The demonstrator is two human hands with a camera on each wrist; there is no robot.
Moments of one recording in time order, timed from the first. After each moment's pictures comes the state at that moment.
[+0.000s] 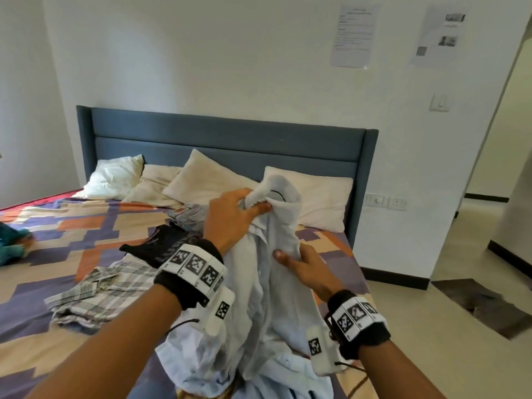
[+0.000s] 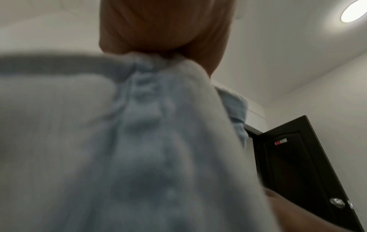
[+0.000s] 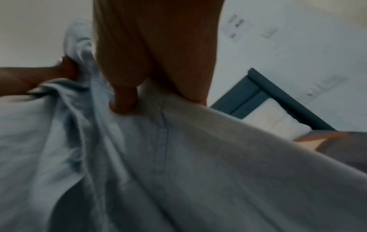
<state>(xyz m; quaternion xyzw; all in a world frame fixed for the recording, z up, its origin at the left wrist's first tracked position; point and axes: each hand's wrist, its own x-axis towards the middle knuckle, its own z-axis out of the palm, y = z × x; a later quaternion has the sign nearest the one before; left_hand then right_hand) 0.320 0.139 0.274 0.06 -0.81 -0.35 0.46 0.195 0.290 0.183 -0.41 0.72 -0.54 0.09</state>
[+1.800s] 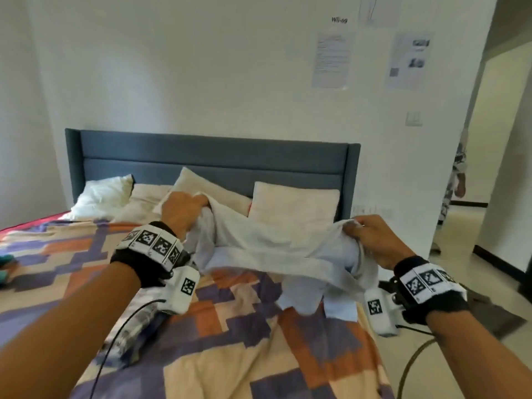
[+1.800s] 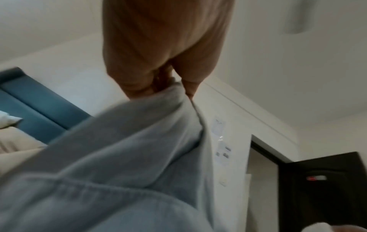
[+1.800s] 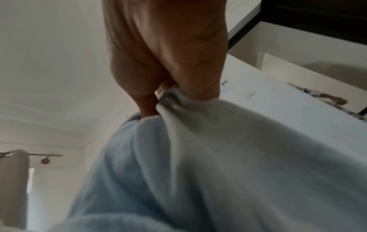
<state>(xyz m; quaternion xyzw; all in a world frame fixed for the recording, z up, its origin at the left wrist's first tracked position) 0.333 0.074 0.312 0.28 -0.74 -0.49 0.36 0.133 0.400 0.277 -0.32 0.78 -0.54 -0.01</state>
